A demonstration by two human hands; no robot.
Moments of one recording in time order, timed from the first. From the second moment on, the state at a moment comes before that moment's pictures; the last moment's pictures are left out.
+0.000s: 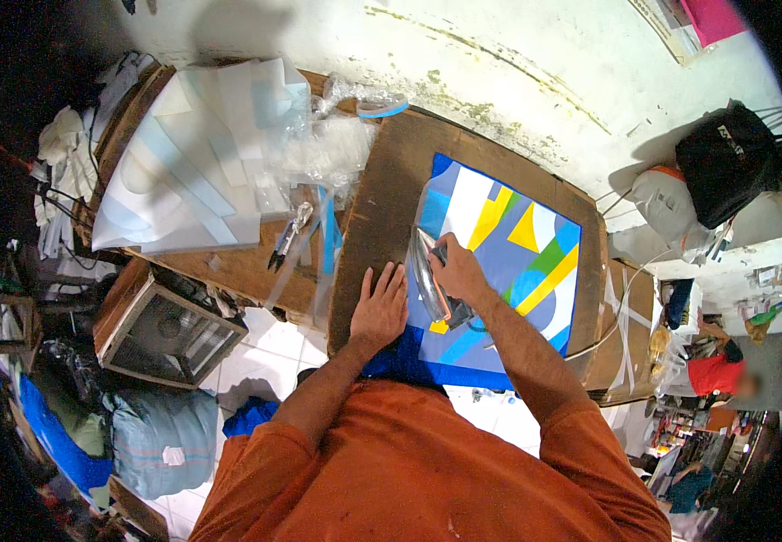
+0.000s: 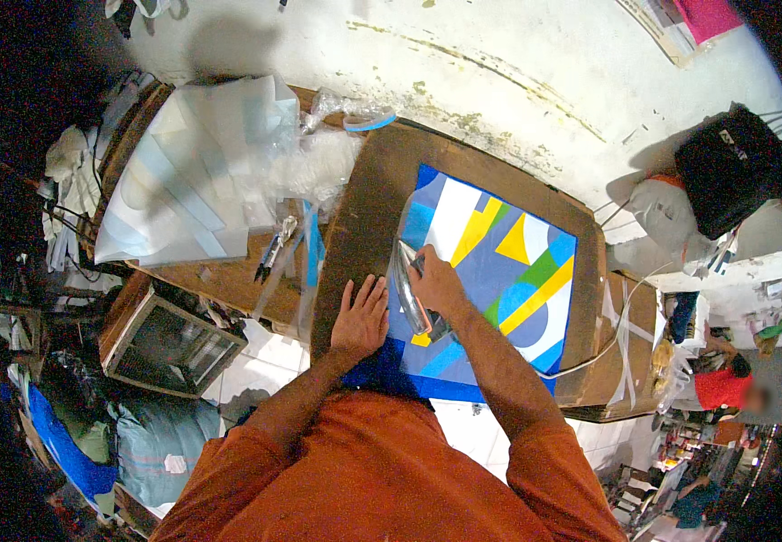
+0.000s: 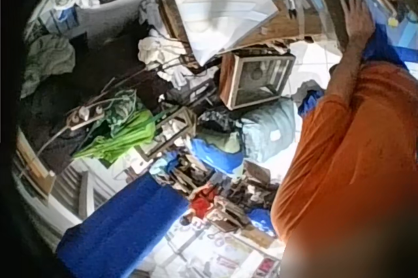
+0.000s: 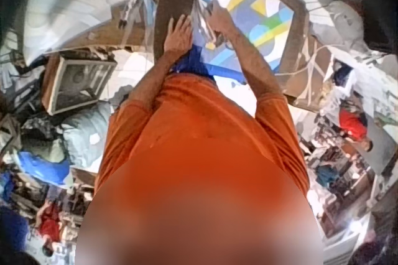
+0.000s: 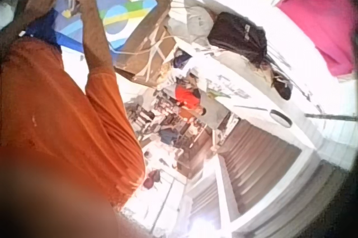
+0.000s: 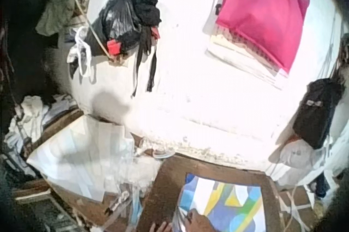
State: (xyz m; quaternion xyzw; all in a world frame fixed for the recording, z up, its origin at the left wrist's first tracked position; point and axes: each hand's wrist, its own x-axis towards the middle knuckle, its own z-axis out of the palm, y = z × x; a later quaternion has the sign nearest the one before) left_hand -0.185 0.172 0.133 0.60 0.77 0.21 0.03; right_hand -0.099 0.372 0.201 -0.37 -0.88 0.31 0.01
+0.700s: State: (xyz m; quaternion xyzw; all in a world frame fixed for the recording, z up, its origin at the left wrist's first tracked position) left_hand -0.184 0.170 0.133 0.60 0.77 0.22 0.02; right_hand -0.099 0.369 0.197 -0.38 -0.88 0.29 0.02
